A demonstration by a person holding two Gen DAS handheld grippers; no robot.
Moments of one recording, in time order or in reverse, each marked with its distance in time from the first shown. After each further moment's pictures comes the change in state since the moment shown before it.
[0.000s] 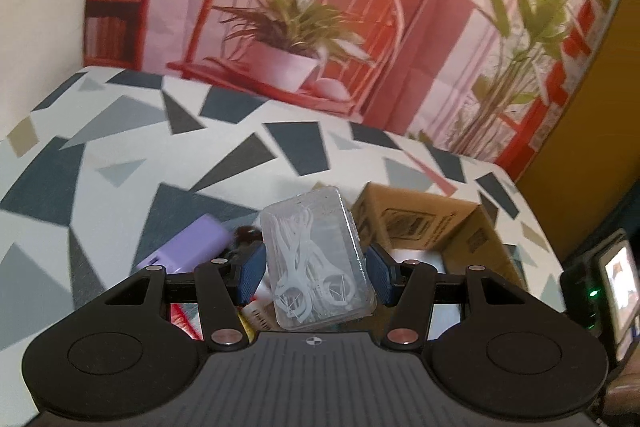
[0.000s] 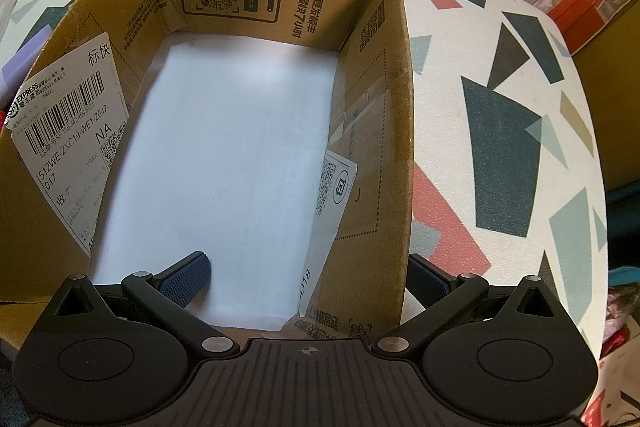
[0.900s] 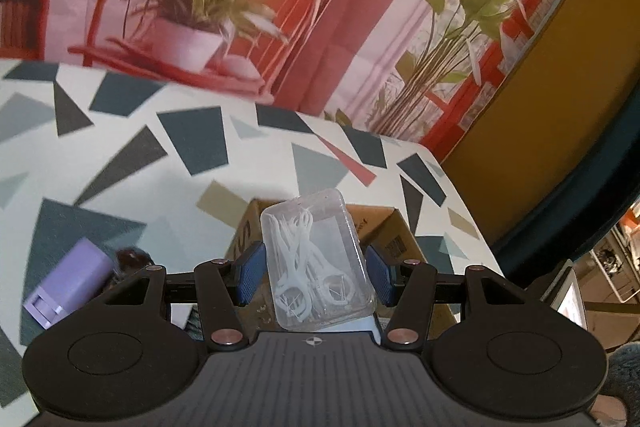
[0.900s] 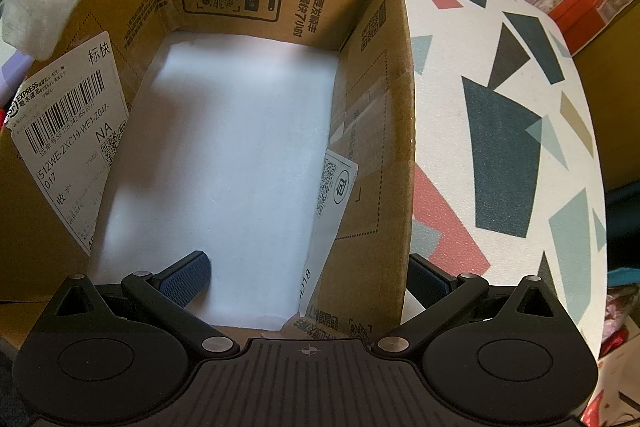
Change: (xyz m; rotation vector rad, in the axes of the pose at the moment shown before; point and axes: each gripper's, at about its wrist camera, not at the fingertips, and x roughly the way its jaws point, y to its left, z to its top) left arm 0.045 -0.033 0.023 0.021 0.097 -0.243; right arm 0.000 0.001 0.000 -0.001 0.001 -0.002
